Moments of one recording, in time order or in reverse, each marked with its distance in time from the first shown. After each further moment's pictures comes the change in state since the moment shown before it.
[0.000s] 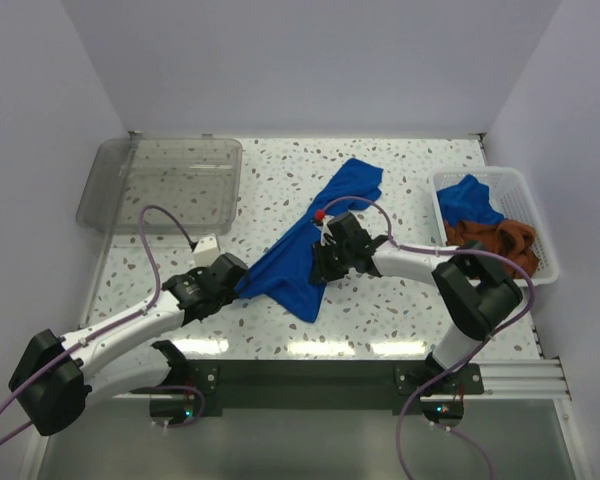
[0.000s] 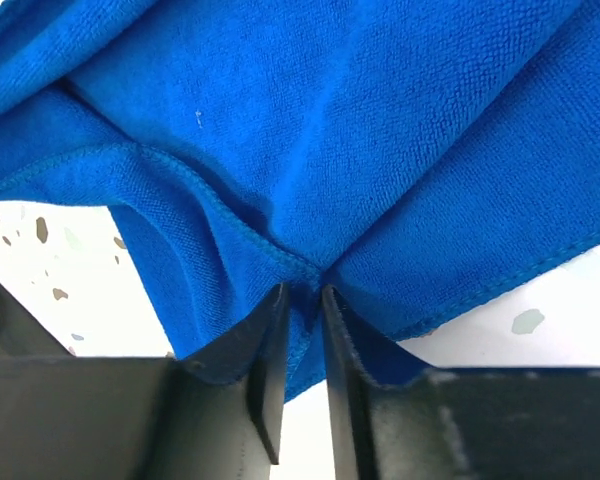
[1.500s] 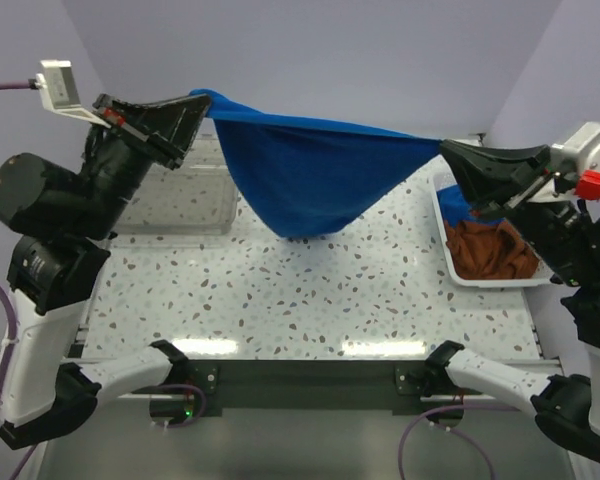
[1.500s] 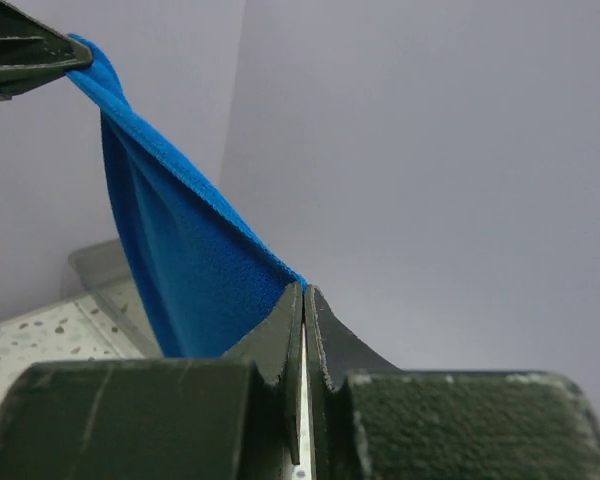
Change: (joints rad) left arm 0.136 0.037 1.236 0.264 0.439 0.390; right arm 0.006 -0.735 0.984 -0.483 0.263 -0.646
